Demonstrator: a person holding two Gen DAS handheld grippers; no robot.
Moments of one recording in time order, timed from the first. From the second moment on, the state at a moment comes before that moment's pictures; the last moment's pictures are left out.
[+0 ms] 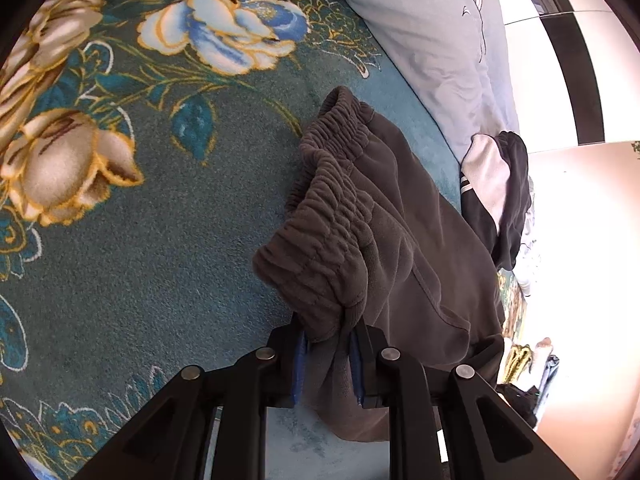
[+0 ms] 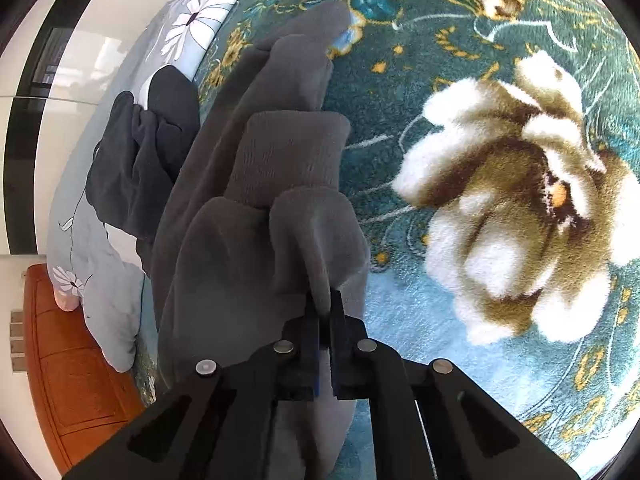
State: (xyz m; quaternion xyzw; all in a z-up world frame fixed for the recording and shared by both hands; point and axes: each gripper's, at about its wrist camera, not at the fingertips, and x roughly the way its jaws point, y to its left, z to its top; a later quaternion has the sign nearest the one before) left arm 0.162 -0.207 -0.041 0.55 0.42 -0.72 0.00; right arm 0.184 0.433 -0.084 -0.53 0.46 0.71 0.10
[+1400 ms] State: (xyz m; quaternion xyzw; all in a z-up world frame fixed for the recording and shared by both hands) left arm 0.198 -0.195 -0.029 0.59 0.39 -0.71 -0.02; right arm 0.360 0.510 -0.068 -0.42 0.50 0.74 0.19
